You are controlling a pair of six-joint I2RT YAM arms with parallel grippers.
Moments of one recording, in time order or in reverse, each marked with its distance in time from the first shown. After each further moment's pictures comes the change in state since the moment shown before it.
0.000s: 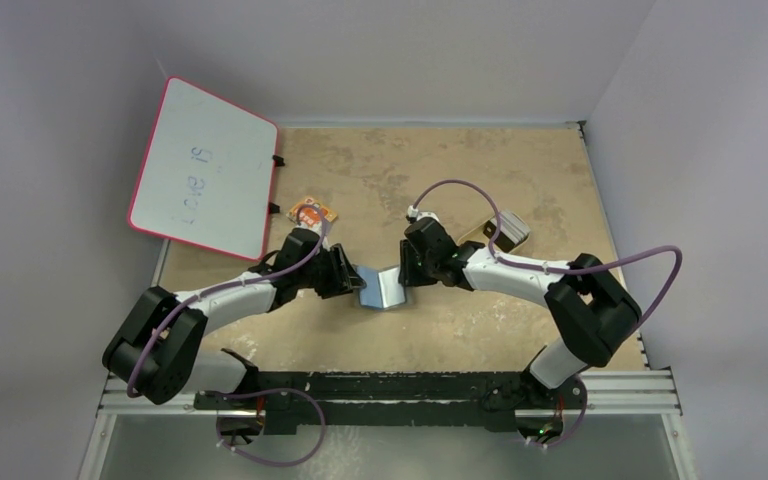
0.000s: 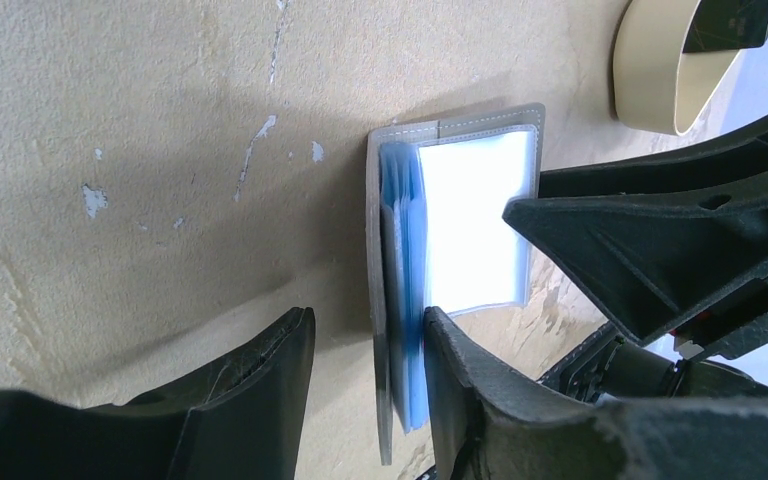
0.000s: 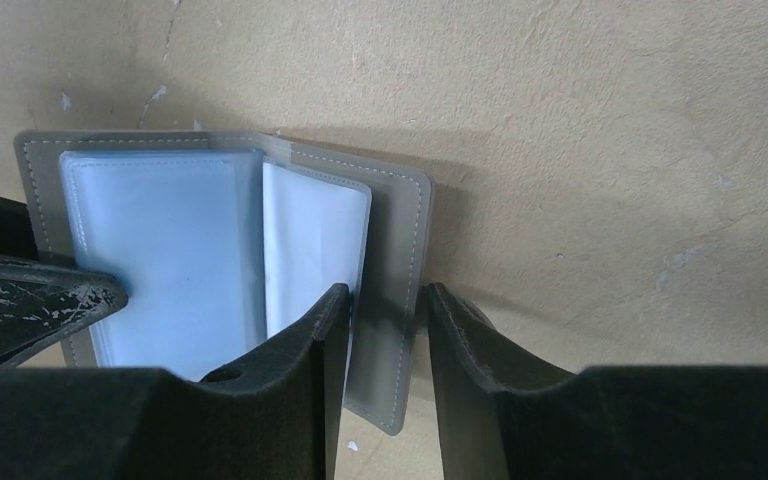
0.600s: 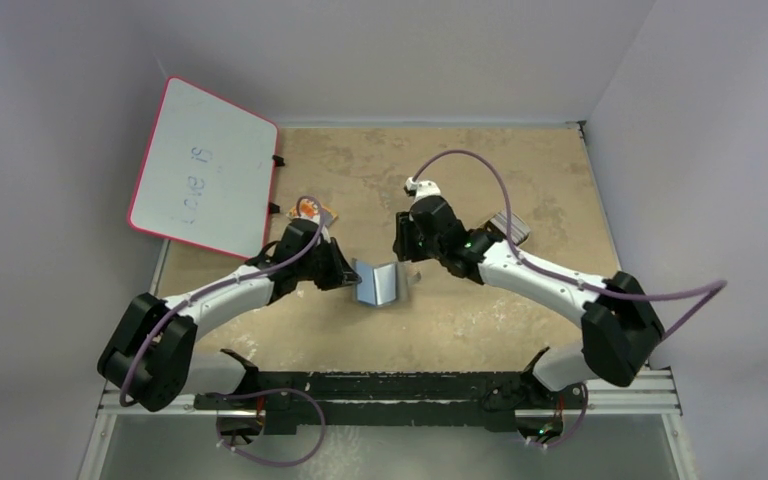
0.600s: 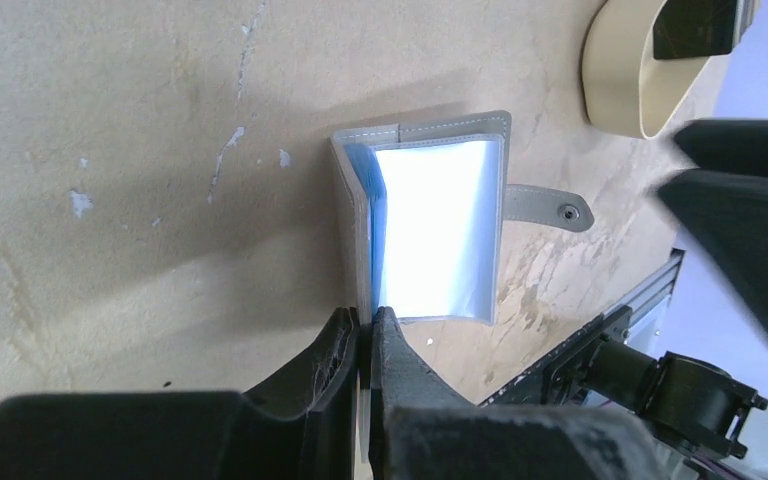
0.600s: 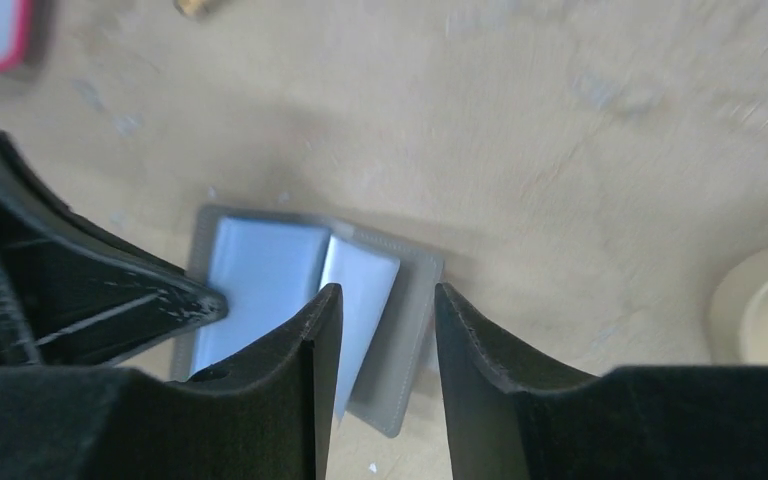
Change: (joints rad) left arm 0.000 -0.035 0.071 -0.098 -0.003 0.006; right arm 0.006 -0.095 0.113 -0.034 0.068 -0.099
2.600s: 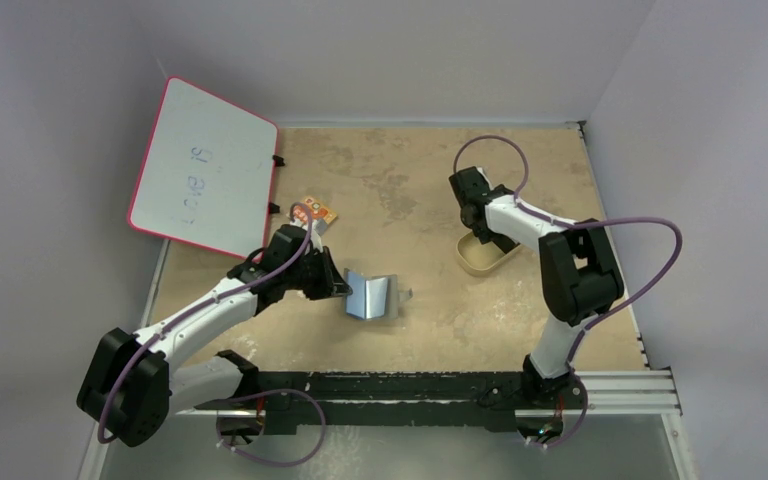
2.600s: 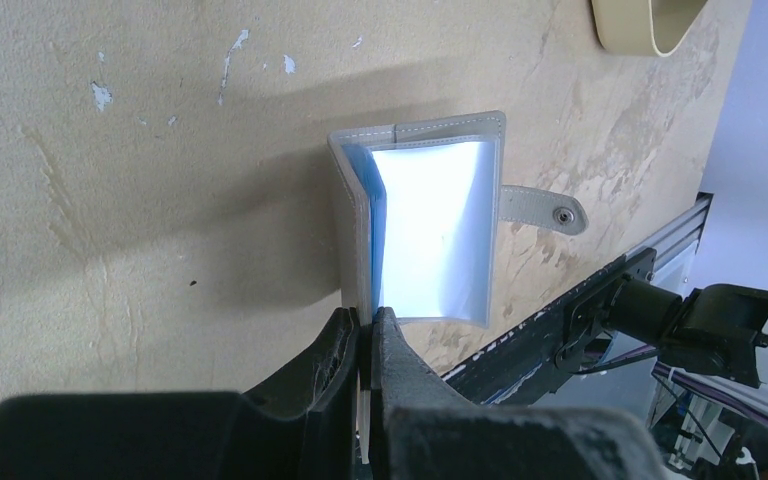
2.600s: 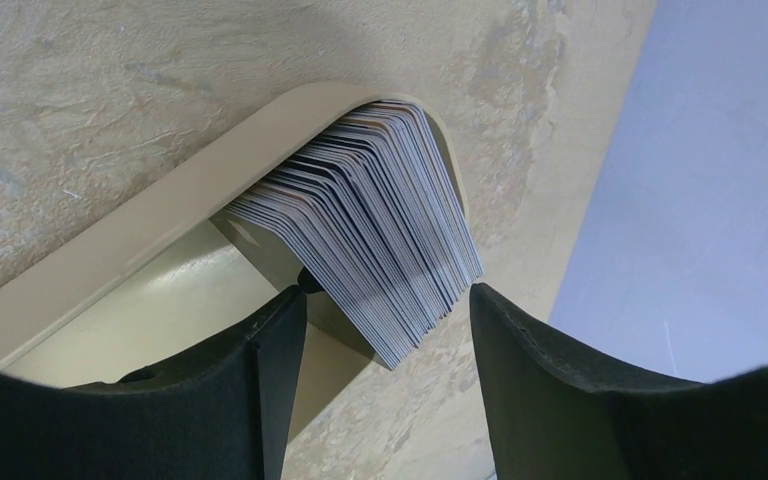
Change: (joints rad) left arm 0.000 -0.187 0.005 -0.241 0.024 0.087; right arm -0.414 0.303 0.188 -0.306 0.583 -0.632
